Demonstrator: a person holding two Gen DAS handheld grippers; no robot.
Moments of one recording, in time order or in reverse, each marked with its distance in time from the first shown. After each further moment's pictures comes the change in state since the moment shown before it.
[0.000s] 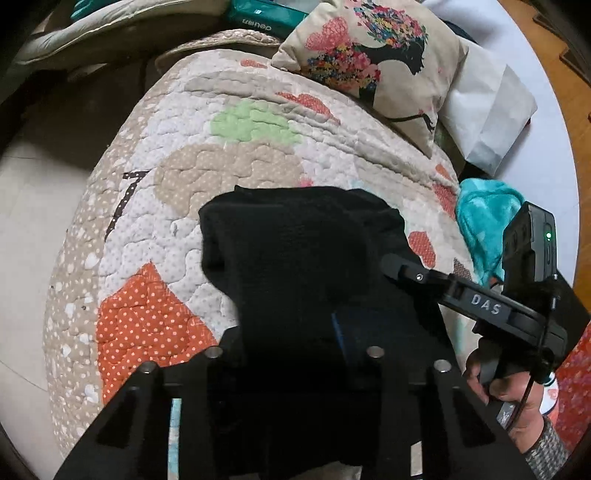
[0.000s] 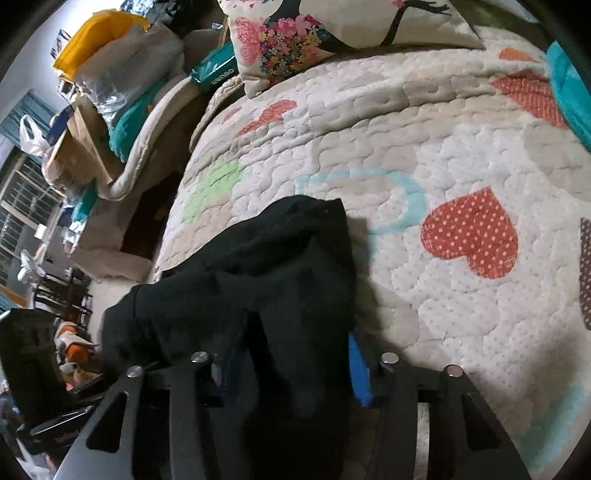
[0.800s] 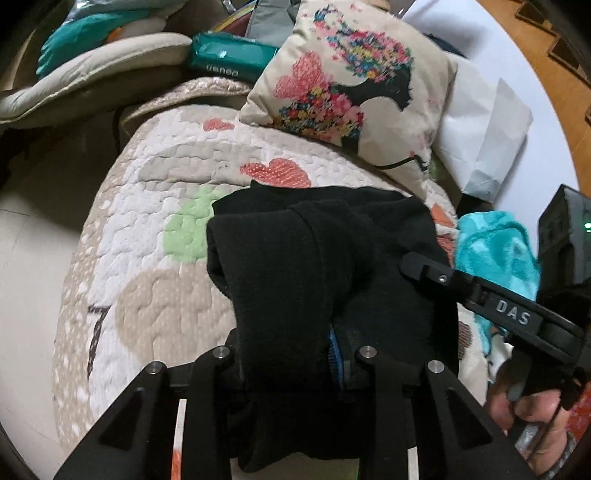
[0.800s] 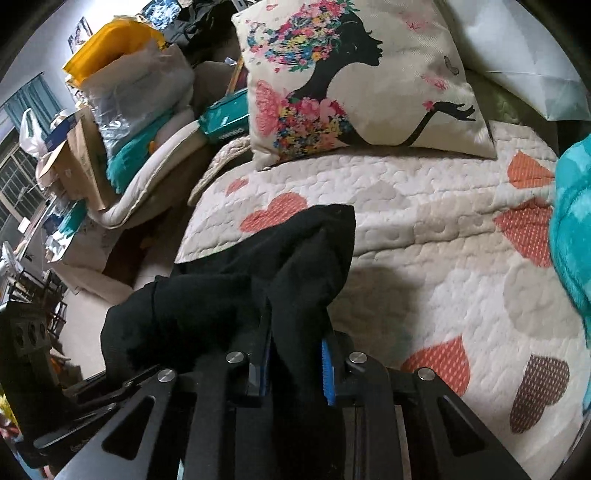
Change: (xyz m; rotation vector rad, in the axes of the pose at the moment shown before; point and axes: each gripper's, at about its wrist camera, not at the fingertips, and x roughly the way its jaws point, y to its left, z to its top) left arm 0.025 -0.035 0.088 0.082 -0.093 0.022; right arm -0.027 0.026 0.082 -0.080 -0.144 -0.119
